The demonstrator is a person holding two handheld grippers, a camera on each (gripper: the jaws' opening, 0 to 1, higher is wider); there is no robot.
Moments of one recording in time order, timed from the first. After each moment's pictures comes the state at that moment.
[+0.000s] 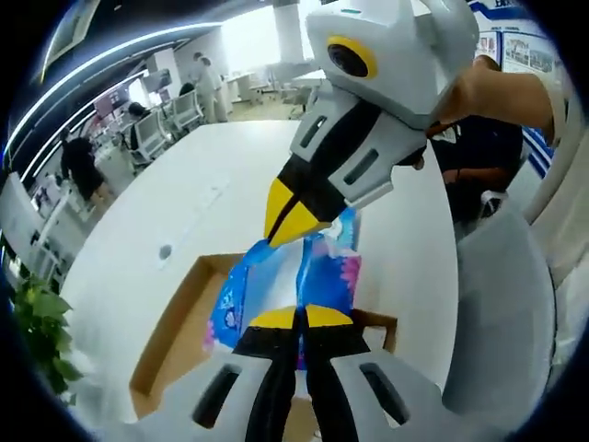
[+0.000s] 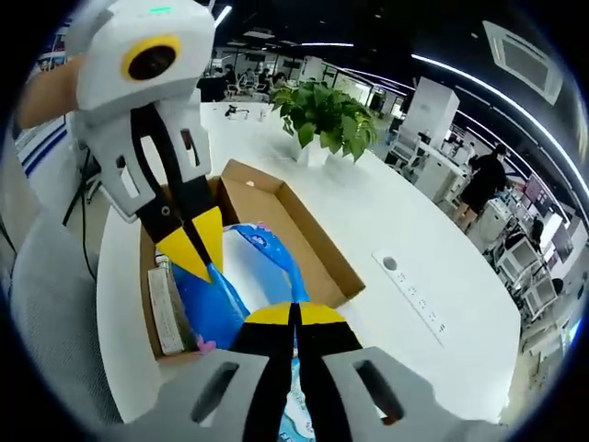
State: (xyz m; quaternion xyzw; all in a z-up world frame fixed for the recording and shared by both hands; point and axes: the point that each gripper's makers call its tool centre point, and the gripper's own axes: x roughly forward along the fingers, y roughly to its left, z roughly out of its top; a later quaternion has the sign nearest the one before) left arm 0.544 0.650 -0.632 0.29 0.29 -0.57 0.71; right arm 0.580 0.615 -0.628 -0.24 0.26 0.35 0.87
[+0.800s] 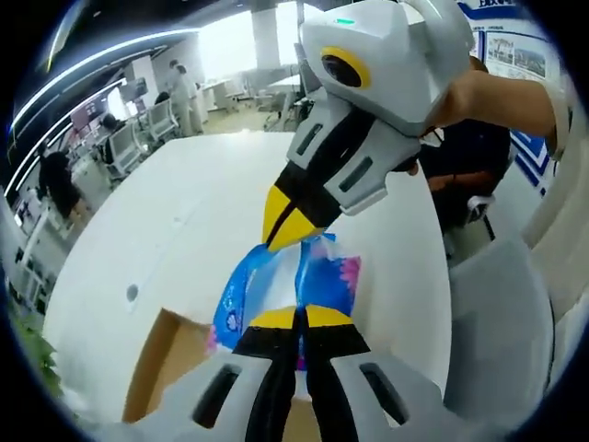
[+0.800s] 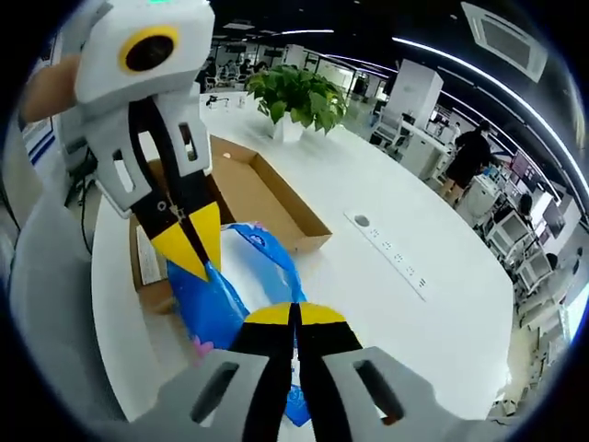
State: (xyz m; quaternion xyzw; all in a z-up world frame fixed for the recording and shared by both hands) left arm 0.528 0.566 -0.640 0.28 0.28 -0.61 0.68; right arm 0.564 0.528 -0.642 -0.23 0.30 0.31 0.87
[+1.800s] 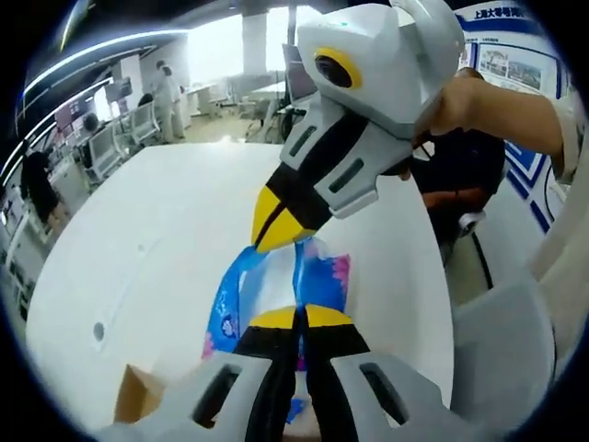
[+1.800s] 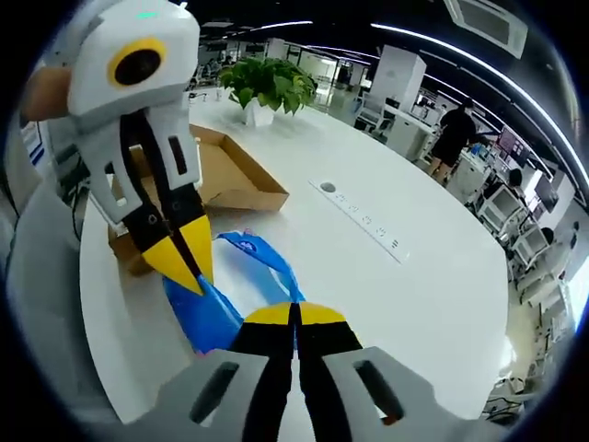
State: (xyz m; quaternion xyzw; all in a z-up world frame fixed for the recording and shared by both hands) left arm 0.526 0.477 -0.661 0.25 0.29 -0.65 0.65; right arm 0.567 0.439 -0.661 -0.20 0.32 0.28 0.88
